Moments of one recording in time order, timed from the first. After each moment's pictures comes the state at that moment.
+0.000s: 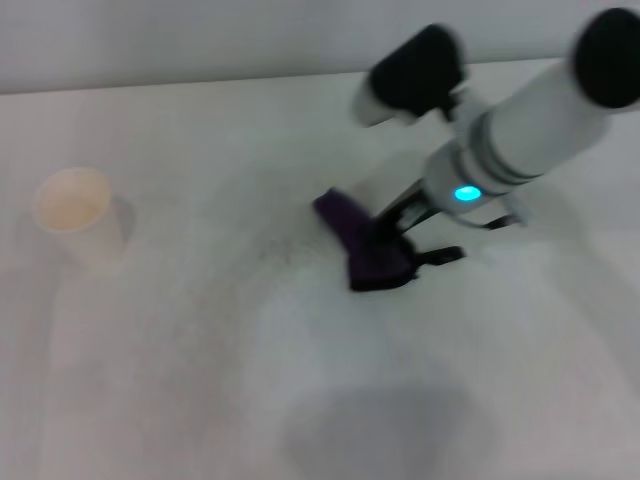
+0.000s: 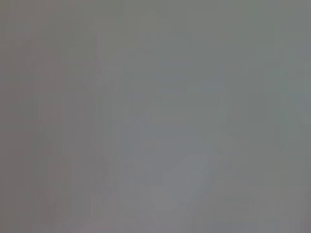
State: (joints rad) left arm -0.33 -2.08 0.94 -0.02 0.39 1.39 -0.44; right arm 0.75 2.01 -1.76 -0.84 0.78 0.94 -0.42
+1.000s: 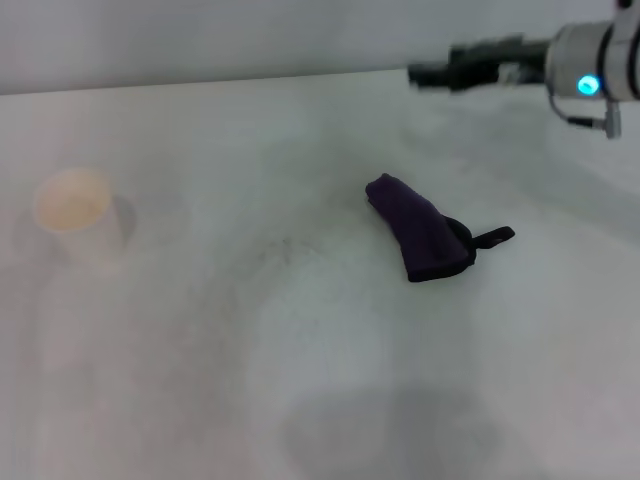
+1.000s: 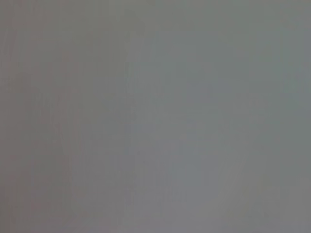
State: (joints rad) left arm -0.34 -2.08 0.94 -0.01 0.32 1.38 -0.44; right arm 0.53 2.01 -1.26 -0.99 1.05 0.79 -0.88
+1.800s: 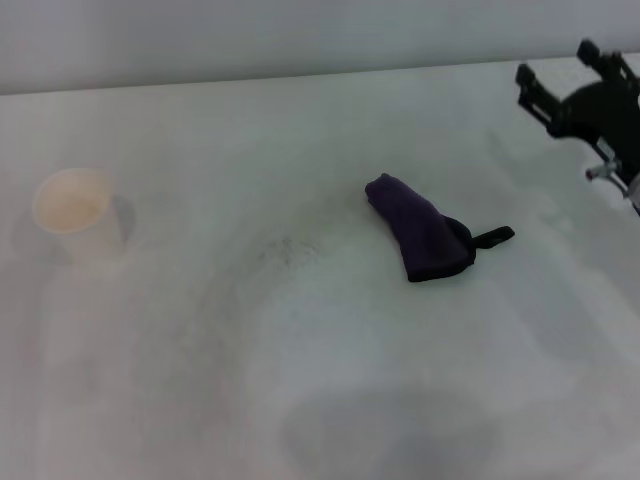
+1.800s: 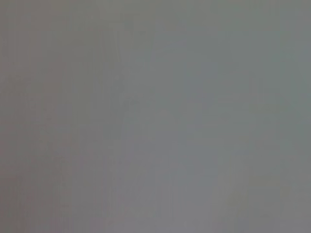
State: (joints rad) left arm -0.34 -2.08 0.95 -0.01 0.32 1.37 -0.44; right arm 0.50 2.03 -0.97 -0.04 2.50 1.17 -2.81
